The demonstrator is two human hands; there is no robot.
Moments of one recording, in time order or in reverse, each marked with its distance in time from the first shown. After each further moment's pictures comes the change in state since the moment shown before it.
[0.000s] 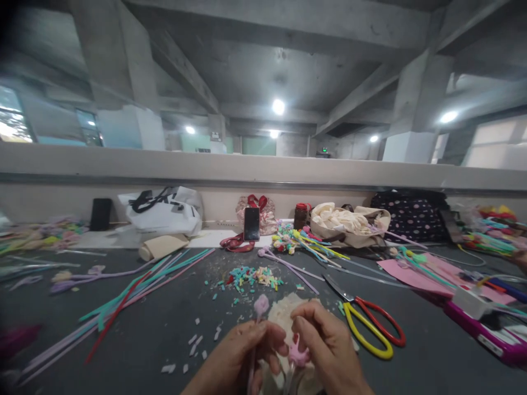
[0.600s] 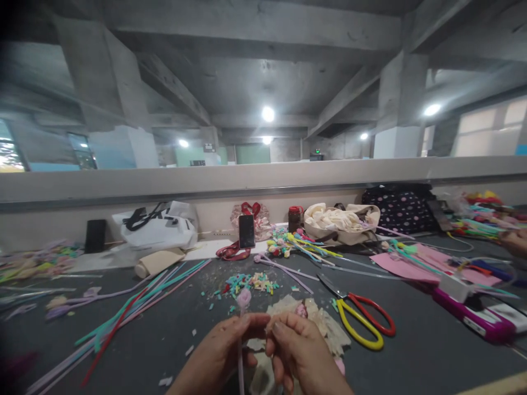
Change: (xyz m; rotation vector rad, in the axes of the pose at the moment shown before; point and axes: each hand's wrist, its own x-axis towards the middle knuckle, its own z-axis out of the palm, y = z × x) left_hand -0.012 0.021 0.006 0.144 0.215 0.089; right_hand 0.001 0.003 0.026 0.762 -0.205 0.318
